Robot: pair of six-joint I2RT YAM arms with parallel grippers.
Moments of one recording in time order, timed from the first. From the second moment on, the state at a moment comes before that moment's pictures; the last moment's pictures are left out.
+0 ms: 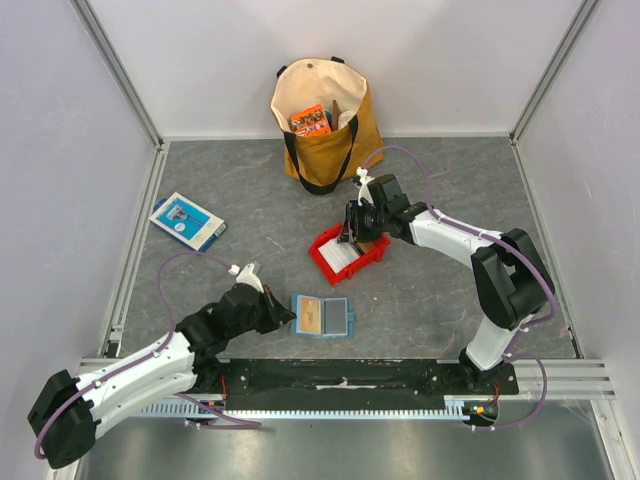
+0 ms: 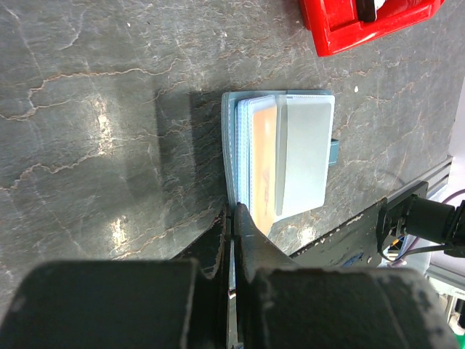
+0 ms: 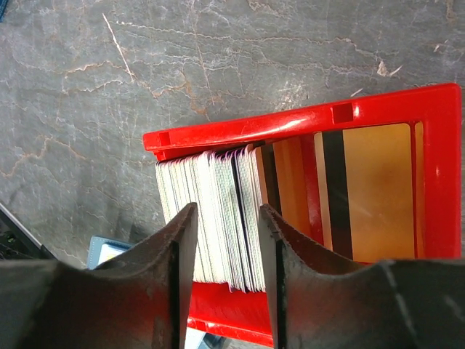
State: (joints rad) left arm -0.82 0.66 0.19 -0.18 -0.02 -1.03; right arm 0.53 1.74 1.13 -0.20 -0.32 0.41
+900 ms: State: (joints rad) left arm -0.82 0.69 0.19 -0.18 -0.02 -1.03; right arm 0.53 1.84 1.19 -0.25 -0.38 0.36
